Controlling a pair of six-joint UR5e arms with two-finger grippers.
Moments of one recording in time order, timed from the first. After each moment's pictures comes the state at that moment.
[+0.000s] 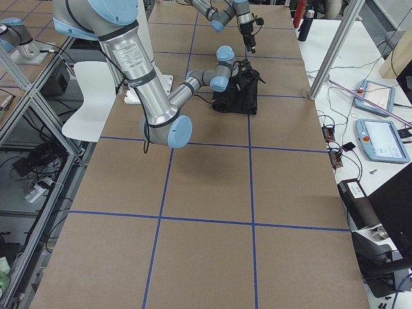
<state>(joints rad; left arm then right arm) -0.84 -2.08 -1.53 -2.29 -2.01 -1.48 0.62 -0.94 1.53 -1.08 1.78 0.89</state>
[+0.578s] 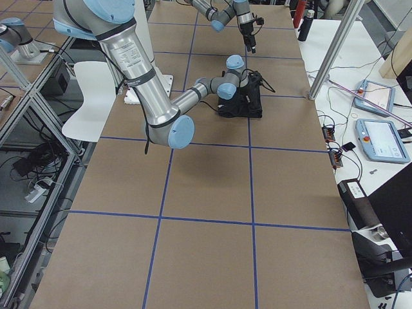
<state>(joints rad) -0.84 -2.09 -1.53 -2.29 -2.01 -1.48 0.66 -0.93 1.42 -1.10 1.74 0.87</state>
